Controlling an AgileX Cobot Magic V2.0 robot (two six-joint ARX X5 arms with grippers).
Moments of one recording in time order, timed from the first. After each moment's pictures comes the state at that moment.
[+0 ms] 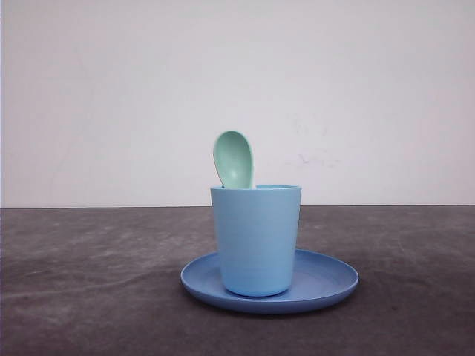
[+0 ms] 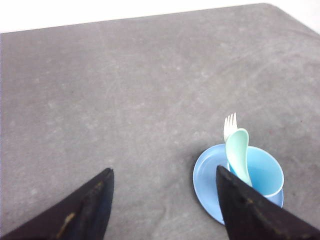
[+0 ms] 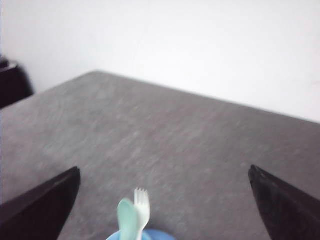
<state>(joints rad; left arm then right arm) -0.84 0.67 0.88 -0.66 -0.34 -0.27 0.98 0.63 0.81 -0.32 0.40 0.15</state>
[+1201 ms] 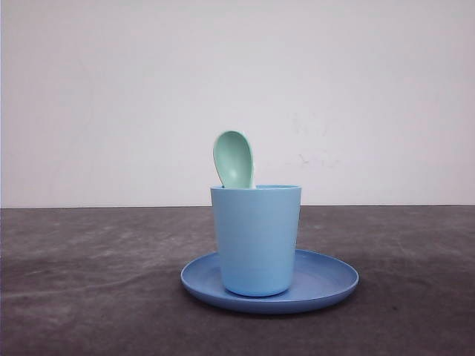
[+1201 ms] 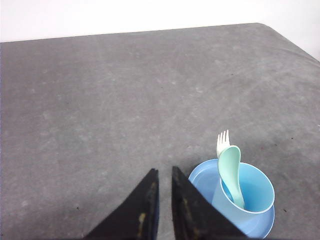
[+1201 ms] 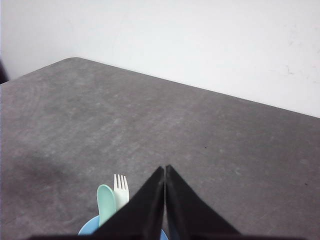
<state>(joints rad) -0.84 0.67 0.88 -0.61 -0.34 -0.28 0.98 0.63 0.81 -0.38 0.42 0.15</state>
